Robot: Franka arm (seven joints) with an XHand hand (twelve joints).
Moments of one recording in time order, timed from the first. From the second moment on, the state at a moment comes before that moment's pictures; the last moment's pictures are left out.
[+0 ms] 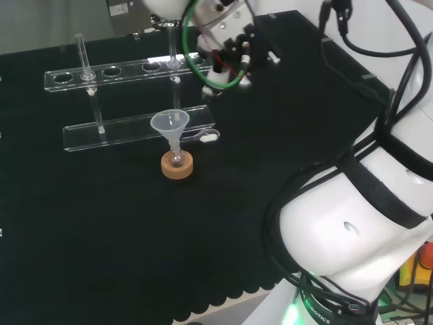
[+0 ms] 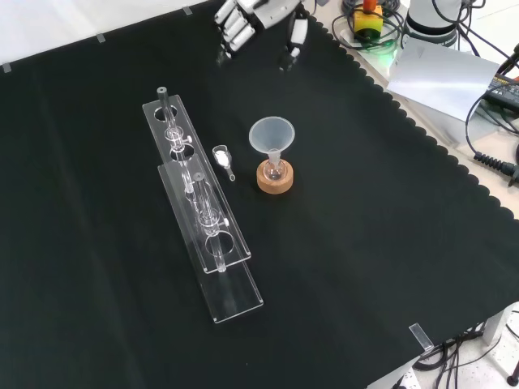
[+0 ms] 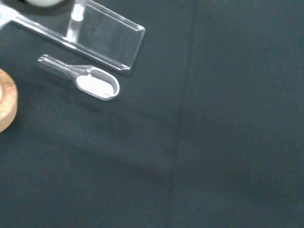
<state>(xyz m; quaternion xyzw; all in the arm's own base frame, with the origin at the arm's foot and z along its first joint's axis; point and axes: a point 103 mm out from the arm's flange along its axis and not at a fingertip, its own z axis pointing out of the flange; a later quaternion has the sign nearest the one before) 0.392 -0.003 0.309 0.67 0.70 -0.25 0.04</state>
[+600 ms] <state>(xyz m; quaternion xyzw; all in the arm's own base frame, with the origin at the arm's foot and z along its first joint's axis) 0.396 -0.043 0.293 0.70 0.69 -0.19 0.01</state>
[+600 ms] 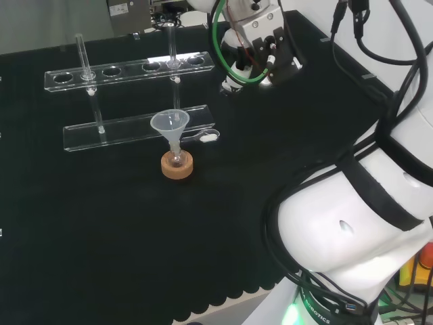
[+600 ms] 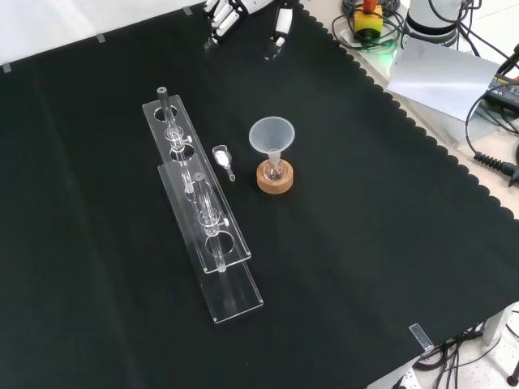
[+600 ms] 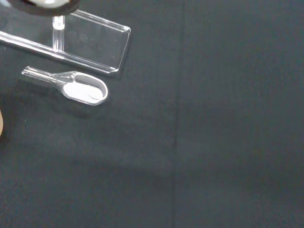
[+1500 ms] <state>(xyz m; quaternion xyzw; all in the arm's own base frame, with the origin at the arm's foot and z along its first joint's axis) 0.417 -0.067 0.210 0.69 0.71 -0.15 -0.05</state>
